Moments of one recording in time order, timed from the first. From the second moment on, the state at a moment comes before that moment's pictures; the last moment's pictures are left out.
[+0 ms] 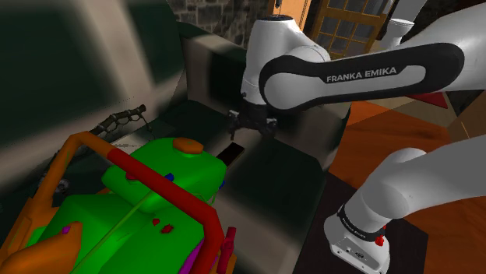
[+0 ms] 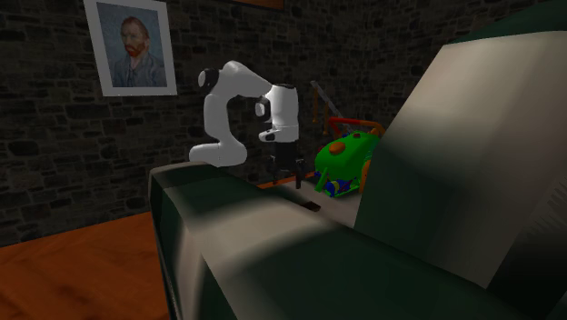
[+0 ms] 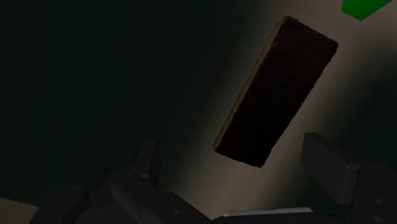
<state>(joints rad) -0.15 -0.53 0.52 -2.47 0.26 2.04 1.15</state>
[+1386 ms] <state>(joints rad) -0.28 -0.26 0.73 -2.44 0.18 2.30 1.55</state>
